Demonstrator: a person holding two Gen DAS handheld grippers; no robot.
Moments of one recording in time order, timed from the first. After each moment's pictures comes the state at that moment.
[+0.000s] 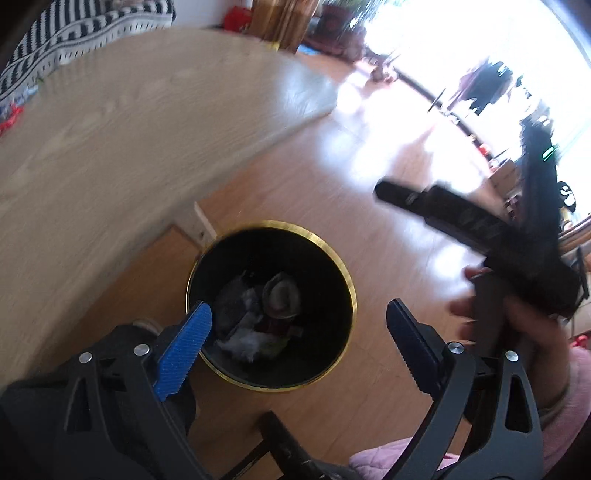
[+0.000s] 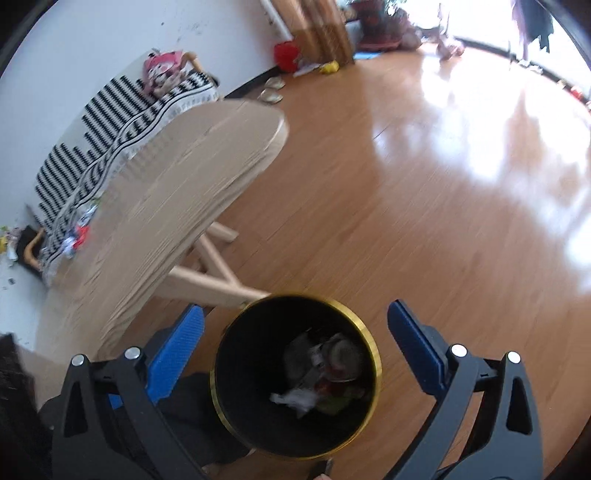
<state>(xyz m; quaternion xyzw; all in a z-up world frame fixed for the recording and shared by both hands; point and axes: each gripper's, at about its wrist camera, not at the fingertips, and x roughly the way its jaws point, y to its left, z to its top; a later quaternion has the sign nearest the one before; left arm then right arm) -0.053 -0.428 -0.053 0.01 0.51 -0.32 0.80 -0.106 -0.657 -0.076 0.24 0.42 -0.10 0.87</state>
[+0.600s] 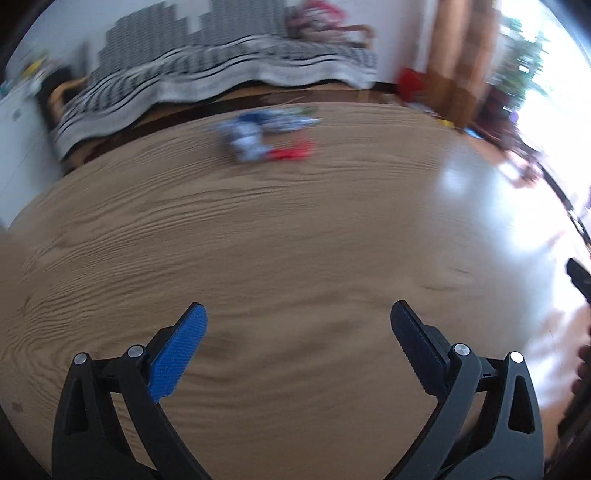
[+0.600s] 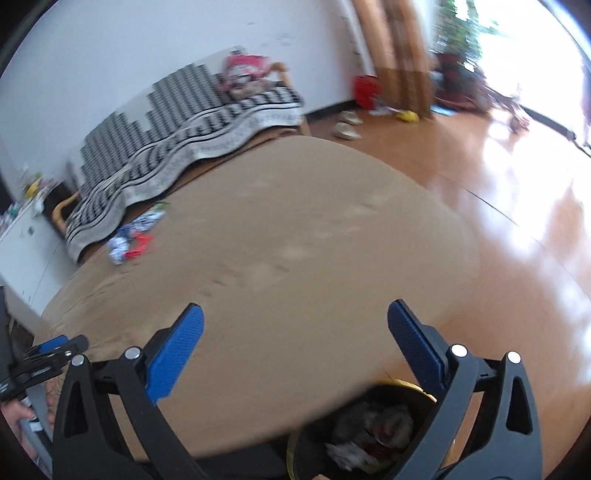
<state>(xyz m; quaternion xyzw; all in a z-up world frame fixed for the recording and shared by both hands) 0.072 -0.164 -0.014 -0.03 0.47 0.00 0.88 0.040 -0.503 0.004 0.12 0.37 0.04 0.92</state>
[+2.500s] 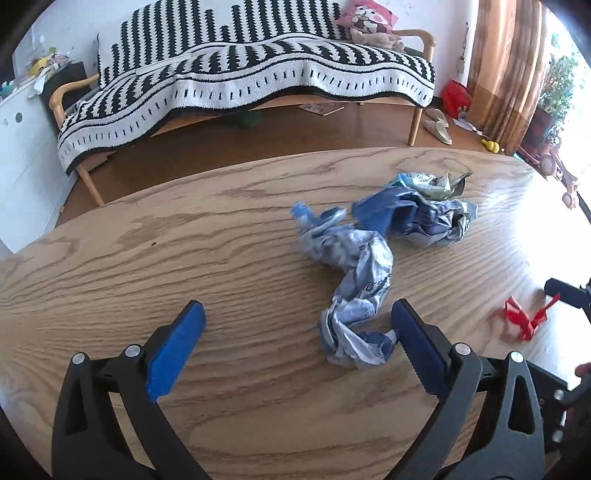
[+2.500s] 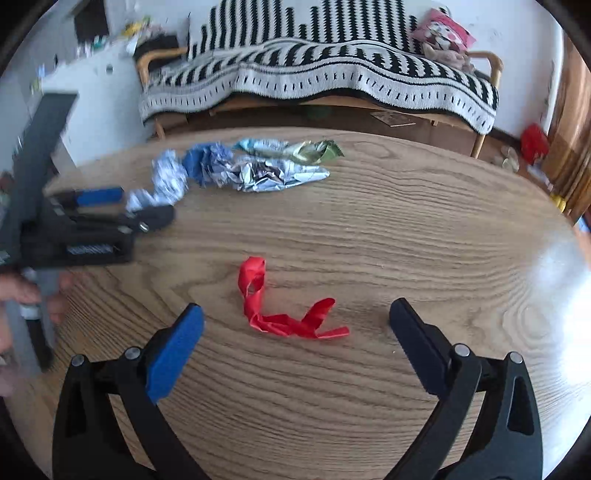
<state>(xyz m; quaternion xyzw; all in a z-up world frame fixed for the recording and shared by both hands) 0.285 -0.071 -0.060 -0.02 0.45 0.04 0.89 0.260 -0.271 -0.065 -0.12 0.44 0.24 0.86</state>
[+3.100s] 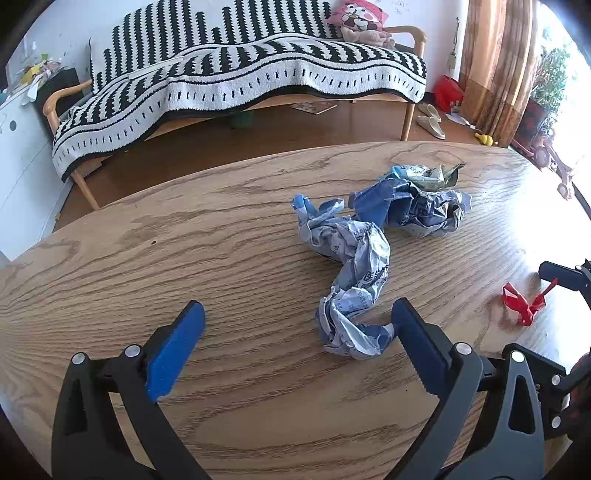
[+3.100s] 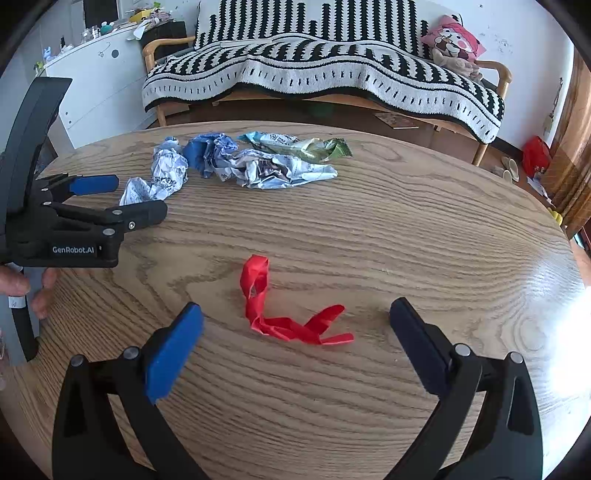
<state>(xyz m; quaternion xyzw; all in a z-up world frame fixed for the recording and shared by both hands) 0.280 -0.072 -0.061 -0.01 0.45 0.03 0.89 0.266 -0.272 -0.070 -0.12 0.44 0.24 0.86</state>
